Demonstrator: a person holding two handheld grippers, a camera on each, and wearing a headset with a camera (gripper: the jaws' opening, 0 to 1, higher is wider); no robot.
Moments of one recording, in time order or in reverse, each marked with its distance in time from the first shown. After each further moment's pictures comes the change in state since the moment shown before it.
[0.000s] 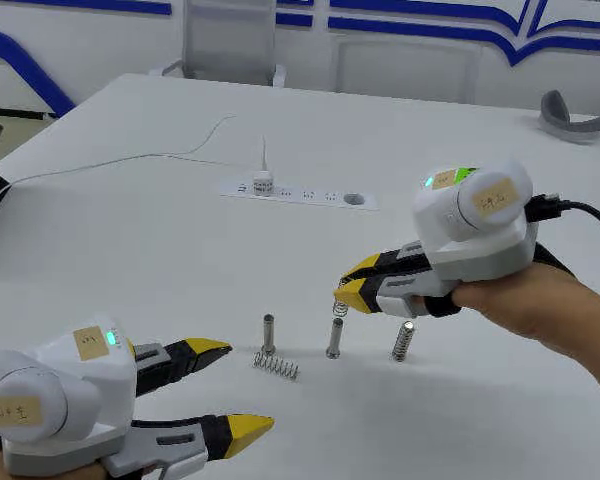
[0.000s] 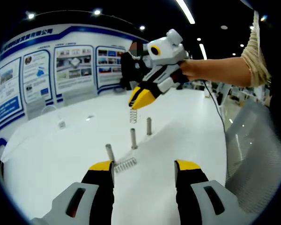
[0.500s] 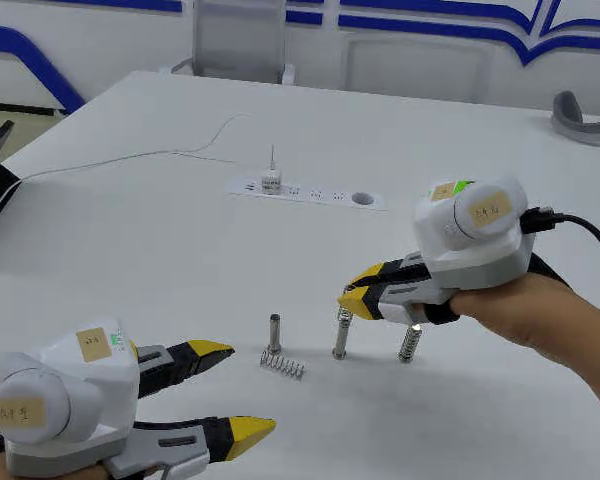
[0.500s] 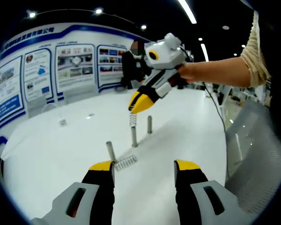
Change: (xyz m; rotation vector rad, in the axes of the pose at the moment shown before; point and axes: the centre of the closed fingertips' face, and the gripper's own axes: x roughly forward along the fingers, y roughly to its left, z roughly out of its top) left arm -0.002 0.000 -0.004 -0.011 0.008 0.008; right arm 0.010 -0.002 -0.010 0.021 0.017 0.005
